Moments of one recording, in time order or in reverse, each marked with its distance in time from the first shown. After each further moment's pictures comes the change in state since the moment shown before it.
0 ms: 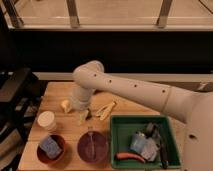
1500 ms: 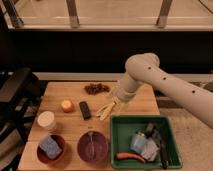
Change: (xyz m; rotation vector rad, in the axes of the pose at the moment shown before) arm 0.121 0.108 -0.113 0.136 0.110 0.287
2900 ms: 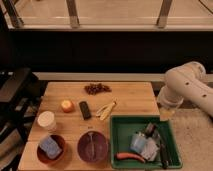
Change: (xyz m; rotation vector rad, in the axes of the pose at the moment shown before) arm 0.203 0.132 -0.074 0.049 0.438 0.541
